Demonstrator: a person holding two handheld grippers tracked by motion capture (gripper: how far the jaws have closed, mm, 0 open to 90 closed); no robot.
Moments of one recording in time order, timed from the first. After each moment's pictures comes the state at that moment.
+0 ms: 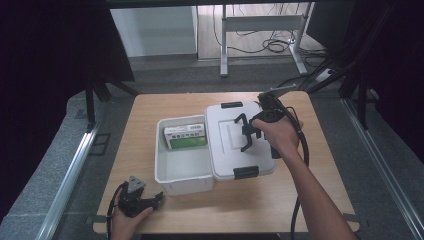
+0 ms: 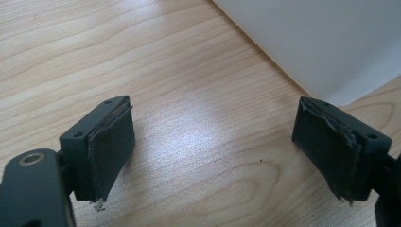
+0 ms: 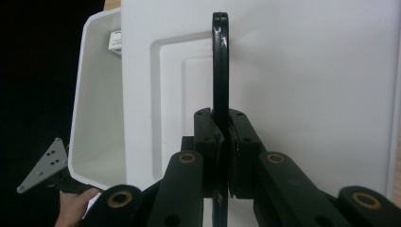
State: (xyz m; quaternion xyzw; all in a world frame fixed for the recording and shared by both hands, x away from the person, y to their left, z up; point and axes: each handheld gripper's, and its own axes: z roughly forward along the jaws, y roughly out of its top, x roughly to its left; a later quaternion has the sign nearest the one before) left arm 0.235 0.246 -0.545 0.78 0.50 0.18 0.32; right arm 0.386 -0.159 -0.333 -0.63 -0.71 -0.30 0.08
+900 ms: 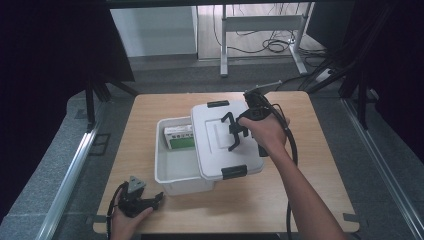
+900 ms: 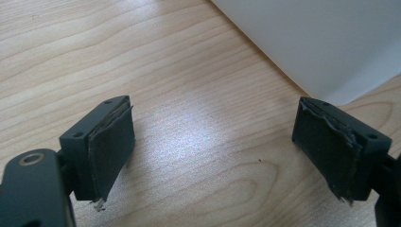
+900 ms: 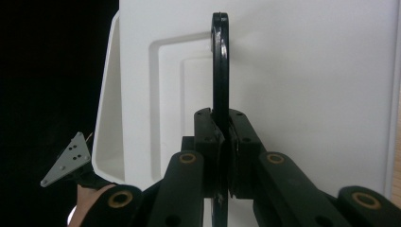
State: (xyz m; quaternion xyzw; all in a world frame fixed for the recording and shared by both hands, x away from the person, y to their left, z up) left arm 0.235 0.246 -0.545 0.78 0.50 0.18 0.32; right arm 0.385 -0.125 -0.324 -0.61 -0.73 -0.30 0.09
